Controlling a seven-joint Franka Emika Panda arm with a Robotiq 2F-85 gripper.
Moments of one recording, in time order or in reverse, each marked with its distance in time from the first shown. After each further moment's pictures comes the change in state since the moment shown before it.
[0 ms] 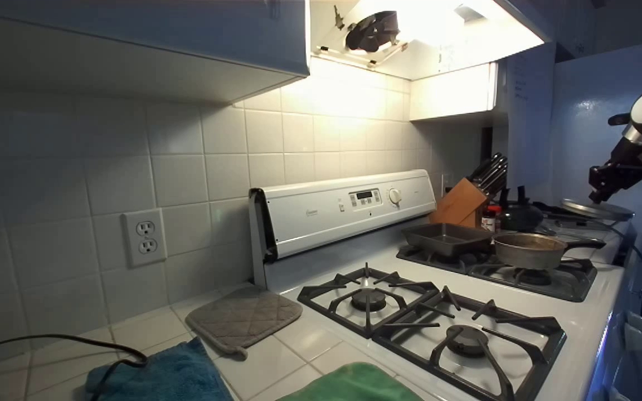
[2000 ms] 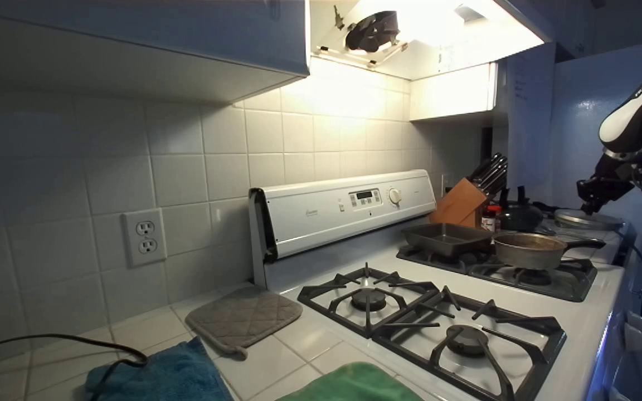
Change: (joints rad) arm 0.079 0.232 -0.073 0.155 0.105 0.002 -0.019
